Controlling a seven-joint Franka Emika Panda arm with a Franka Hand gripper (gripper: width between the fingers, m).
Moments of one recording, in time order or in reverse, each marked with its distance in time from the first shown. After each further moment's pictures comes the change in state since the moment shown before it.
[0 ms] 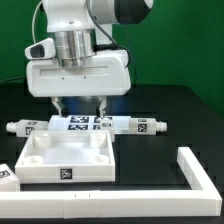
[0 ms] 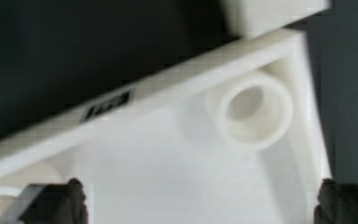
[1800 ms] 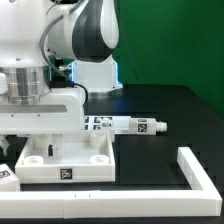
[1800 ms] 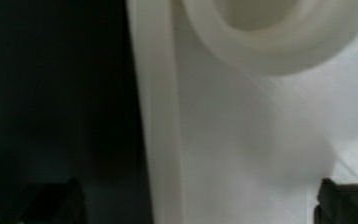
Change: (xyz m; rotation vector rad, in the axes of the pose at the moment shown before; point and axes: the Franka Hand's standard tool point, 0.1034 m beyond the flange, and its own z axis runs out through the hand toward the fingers) arm 0.080 0.079 0.050 -0.087 0.016 -0.271
